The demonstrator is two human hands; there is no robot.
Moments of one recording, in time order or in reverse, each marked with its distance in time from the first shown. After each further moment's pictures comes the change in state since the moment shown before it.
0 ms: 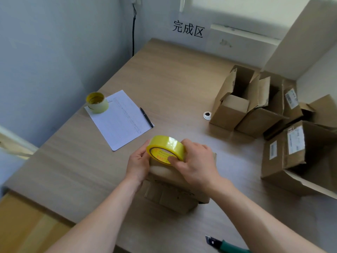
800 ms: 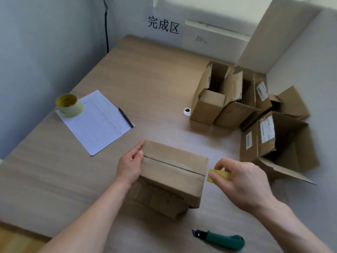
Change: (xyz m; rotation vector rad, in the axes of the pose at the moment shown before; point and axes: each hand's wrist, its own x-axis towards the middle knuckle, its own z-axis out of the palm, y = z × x) left_hand -0.003 -0.002 0.018 0.093 -0.132 0.115; right_hand -0.088 0.057 -0.107 -0.320 -0.059 0.222
